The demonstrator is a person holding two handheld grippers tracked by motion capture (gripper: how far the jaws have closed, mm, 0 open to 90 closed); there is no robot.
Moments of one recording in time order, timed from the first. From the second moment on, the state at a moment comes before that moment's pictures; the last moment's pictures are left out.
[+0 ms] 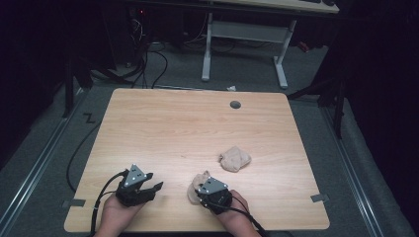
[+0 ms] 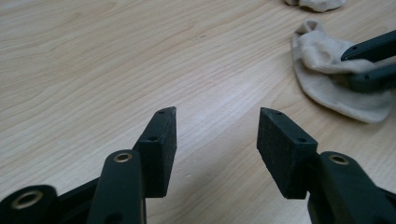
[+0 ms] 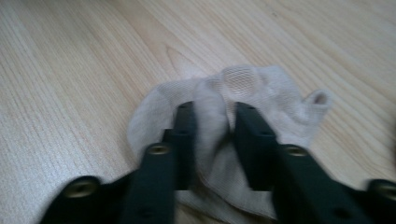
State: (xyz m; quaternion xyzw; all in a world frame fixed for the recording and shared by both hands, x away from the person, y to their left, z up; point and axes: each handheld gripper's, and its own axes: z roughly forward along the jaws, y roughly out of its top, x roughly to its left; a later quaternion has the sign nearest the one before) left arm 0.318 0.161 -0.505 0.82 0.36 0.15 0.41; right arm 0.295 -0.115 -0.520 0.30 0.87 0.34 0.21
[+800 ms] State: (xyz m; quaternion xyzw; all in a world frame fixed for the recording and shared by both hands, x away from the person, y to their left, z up) left arm 0.294 0.068 -0.526 0.87 0.27 0.07 0.40; right arm 0.295 -0.147 -0.501 0.36 0.81 0.41 0.21
